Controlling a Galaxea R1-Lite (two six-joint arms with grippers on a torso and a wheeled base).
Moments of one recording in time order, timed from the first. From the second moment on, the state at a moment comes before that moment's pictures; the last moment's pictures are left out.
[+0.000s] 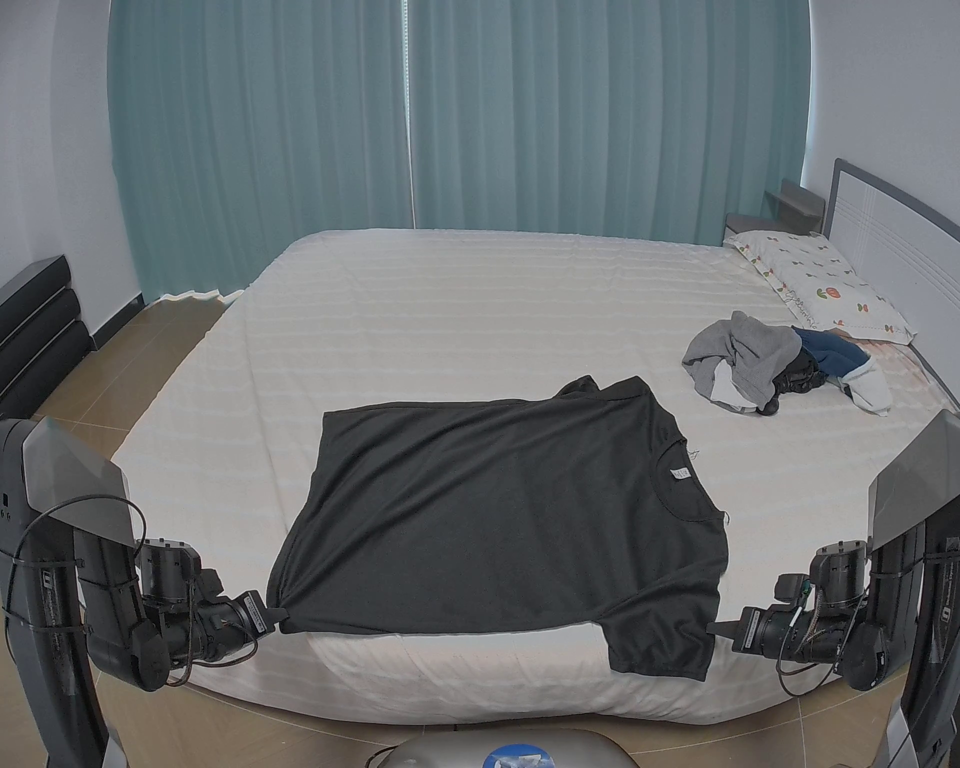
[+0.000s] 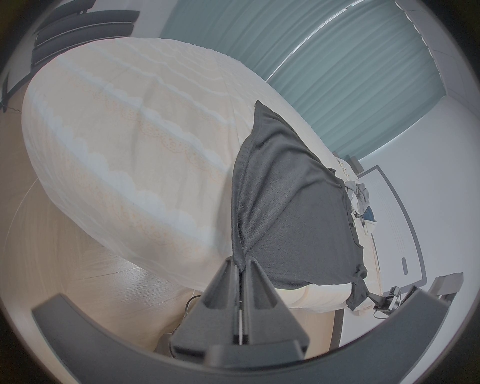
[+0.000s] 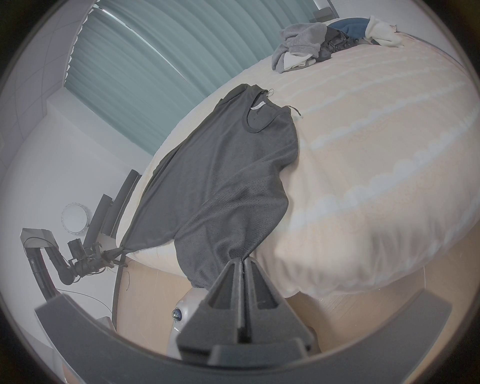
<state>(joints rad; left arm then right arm) 0.02 2.33 -0.21 -1.37 -0.36 -0.56 0.10 2.33 -0.07 -1.55 0.37 0.44</state>
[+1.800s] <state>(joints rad) 0.02 2.25 -0.02 -1.33 -0.15 -0.09 0.09 1.87 -0.02 -0.82 0.31 0.12</state>
